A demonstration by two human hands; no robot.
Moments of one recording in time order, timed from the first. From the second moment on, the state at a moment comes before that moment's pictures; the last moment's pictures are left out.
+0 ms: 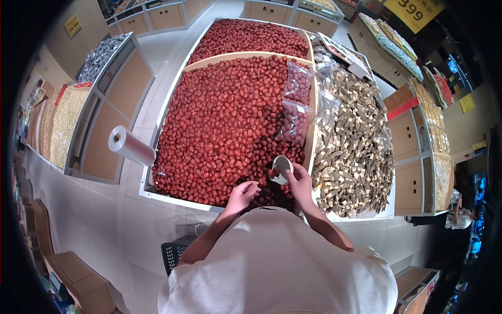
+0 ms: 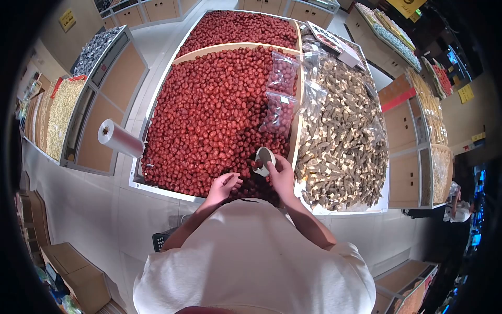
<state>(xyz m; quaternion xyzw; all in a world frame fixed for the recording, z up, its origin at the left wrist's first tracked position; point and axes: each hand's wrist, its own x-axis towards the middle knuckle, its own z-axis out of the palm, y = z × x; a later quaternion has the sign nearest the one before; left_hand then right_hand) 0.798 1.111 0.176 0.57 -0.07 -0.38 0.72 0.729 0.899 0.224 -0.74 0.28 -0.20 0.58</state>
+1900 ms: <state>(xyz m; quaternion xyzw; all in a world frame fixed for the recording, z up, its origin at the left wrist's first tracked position) 0.780 1.131 0.157 0.52 -0.03 -0.40 0.75 0.693 0.914 0.180 -0.52 0.41 0.02 0.75</state>
